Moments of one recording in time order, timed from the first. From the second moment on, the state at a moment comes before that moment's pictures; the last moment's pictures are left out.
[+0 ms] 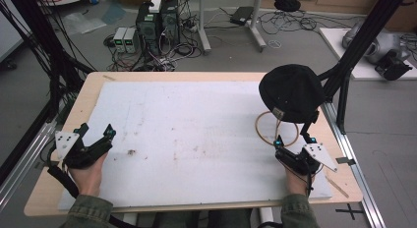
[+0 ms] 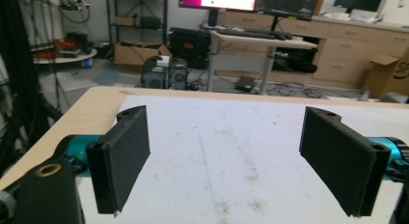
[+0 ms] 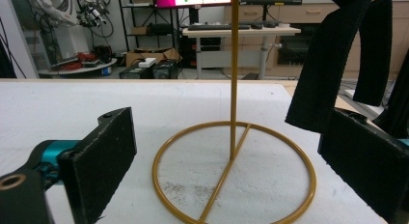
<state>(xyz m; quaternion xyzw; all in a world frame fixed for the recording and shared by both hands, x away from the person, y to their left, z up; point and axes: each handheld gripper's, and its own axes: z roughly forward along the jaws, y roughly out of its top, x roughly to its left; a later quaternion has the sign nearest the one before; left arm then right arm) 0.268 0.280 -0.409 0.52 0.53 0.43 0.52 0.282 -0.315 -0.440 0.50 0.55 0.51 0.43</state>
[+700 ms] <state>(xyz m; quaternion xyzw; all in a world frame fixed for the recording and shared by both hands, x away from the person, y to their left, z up) 0.255 0.291 -0.436 0.50 0.55 0.44 0.50 0.282 -0.307 -0.442 0.50 0.57 0.50 0.43</state>
